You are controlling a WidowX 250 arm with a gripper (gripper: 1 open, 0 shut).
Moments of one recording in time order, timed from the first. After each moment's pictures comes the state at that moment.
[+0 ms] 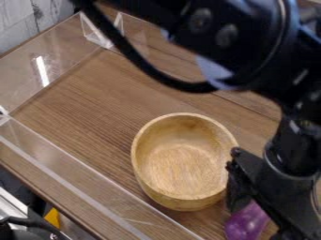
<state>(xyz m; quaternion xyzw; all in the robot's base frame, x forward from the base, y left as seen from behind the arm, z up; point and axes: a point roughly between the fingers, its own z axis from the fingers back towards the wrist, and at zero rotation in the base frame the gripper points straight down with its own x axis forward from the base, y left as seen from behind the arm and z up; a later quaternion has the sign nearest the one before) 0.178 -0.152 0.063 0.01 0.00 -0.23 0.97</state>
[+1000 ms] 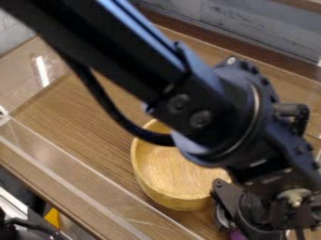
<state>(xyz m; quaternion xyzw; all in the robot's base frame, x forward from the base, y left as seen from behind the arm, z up) 0.175 -0.140 0.022 0.04 -0.07 -0.18 0.98</state>
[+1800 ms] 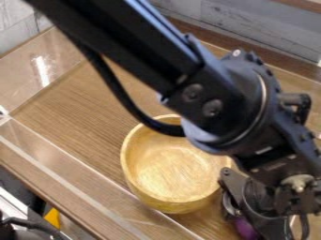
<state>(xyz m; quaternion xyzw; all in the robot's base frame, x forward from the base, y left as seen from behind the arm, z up) 0.193 -0.131 0.019 0.04 -0.08 -0.19 0.98</state>
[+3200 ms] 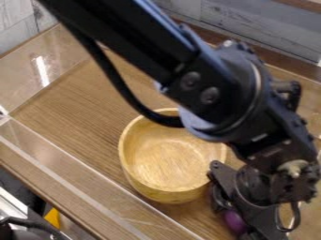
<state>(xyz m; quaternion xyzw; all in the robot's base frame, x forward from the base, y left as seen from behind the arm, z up) 0.190 -0.139 0.023 0.05 -0.07 -0.20 0.98</state>
